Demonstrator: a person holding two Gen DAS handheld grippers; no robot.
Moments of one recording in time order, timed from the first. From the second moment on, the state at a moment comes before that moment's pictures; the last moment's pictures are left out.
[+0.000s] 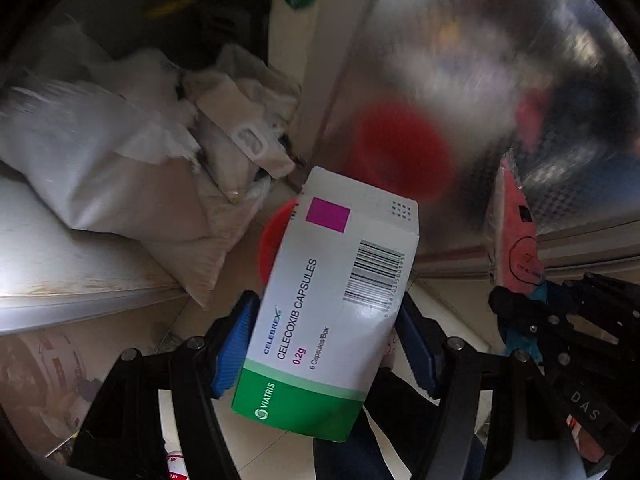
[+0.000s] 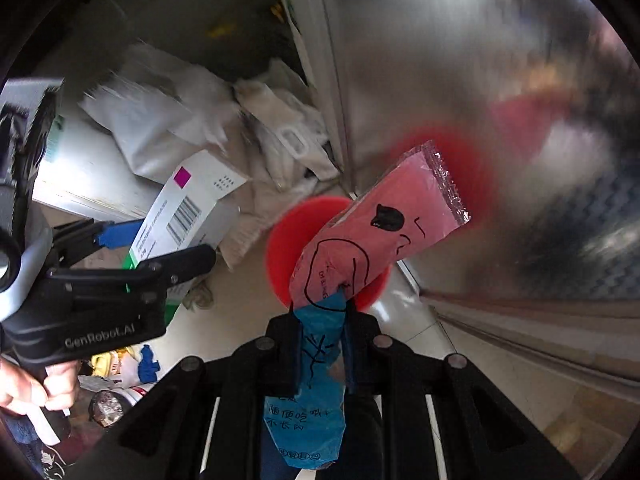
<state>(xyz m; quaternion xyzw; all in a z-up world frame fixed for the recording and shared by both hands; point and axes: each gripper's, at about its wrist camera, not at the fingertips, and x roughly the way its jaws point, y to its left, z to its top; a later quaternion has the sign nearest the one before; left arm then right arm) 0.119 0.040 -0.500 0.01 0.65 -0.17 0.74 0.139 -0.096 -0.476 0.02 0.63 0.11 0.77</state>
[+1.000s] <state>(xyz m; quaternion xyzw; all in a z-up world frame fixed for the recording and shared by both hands) 0.120 0.056 -0.515 0.04 0.66 -0.13 0.74 0.134 -0.093 -0.510 0.00 0.65 0.15 0.75</state>
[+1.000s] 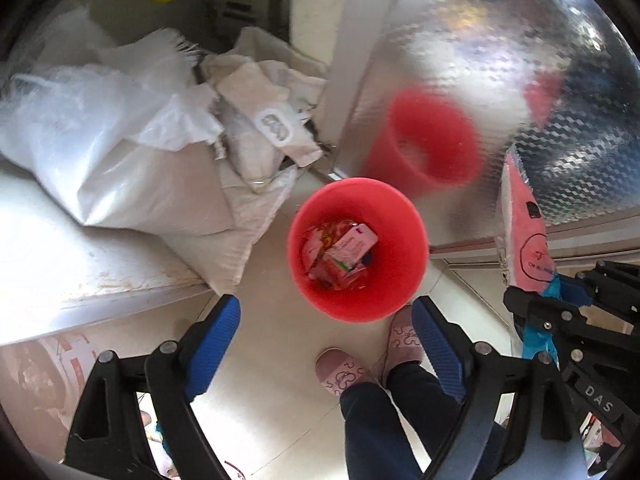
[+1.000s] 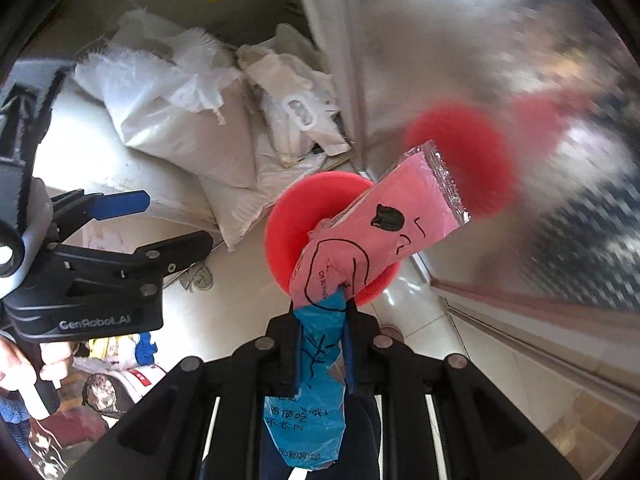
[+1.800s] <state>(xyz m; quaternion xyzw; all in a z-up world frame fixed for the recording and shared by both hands) 0.098 0.099 -0.500 0.05 0.65 -0.08 0.75 0.130 -0.056 -0.514 -0.05 0.66 0.18 0.73</state>
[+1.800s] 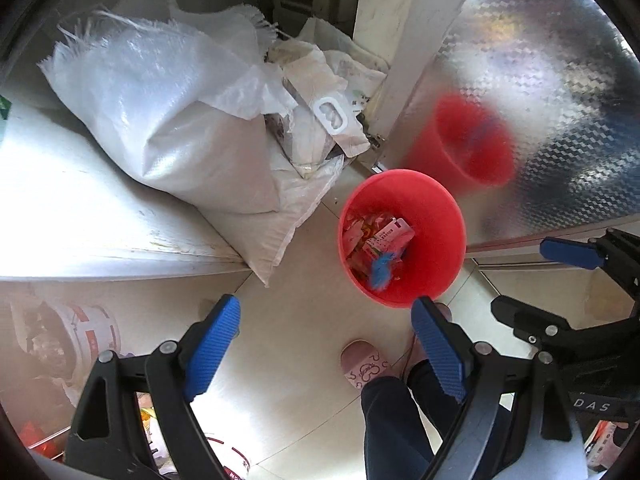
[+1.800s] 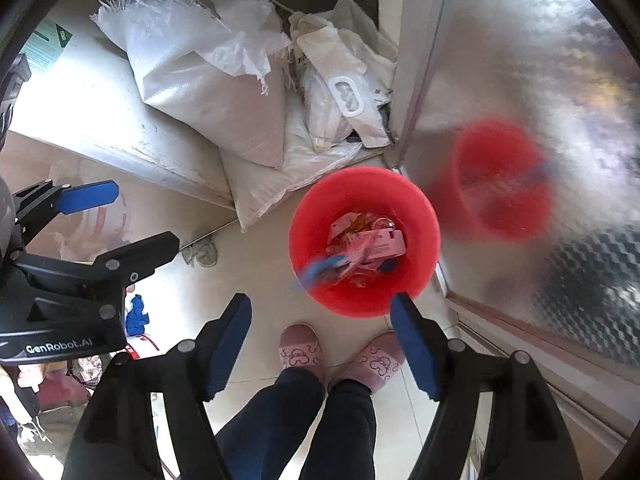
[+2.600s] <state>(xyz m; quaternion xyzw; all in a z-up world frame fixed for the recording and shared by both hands) 0.067 0.100 -0.186 0.03 0.52 -0.09 0.85 0.091 -0.077 -0.210 -0.09 0.52 0.11 0.84</state>
